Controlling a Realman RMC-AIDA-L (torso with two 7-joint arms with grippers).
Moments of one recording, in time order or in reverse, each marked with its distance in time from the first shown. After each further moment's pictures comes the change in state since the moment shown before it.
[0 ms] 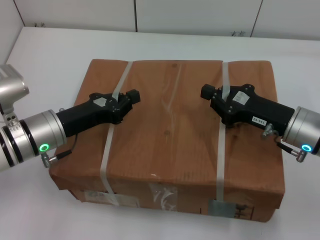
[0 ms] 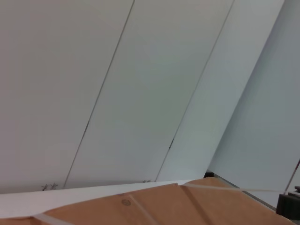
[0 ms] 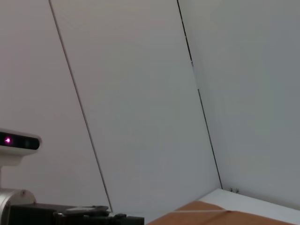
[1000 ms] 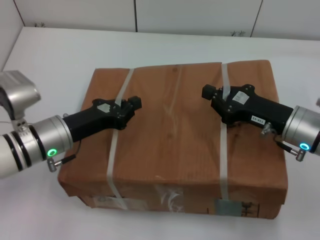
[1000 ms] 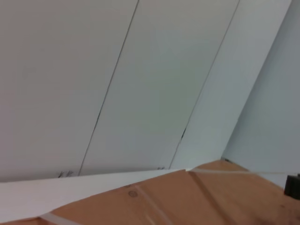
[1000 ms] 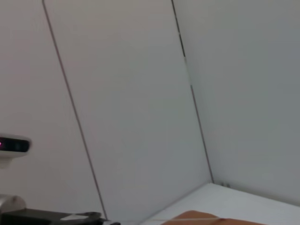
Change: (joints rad) left arm 0.002 -0.028 -0.003 0.000 0.008 -0.079 0.047; right arm 0.009 0.000 0.000 0.008 0.002 0.051 -0.001
